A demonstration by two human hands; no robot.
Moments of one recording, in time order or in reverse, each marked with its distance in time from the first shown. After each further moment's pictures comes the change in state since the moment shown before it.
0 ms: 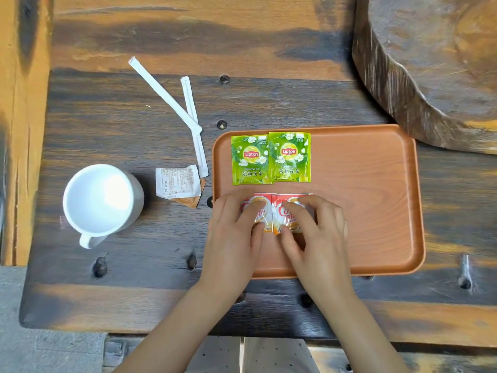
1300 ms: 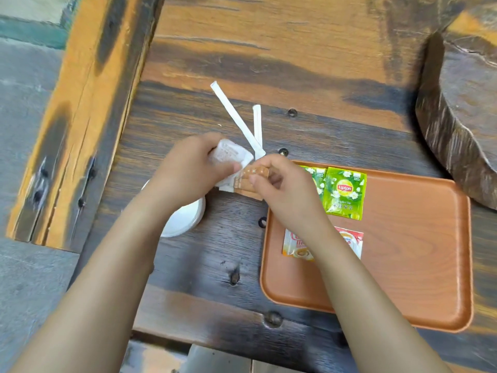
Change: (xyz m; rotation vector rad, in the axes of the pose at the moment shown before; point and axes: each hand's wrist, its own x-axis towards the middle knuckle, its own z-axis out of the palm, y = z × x) left_hand 0.086 -0.065 -0.145 -0.173 -0.066 -0.229; right_hand 0.108 -0.121 0.021 0.538 -0.332 -0.061
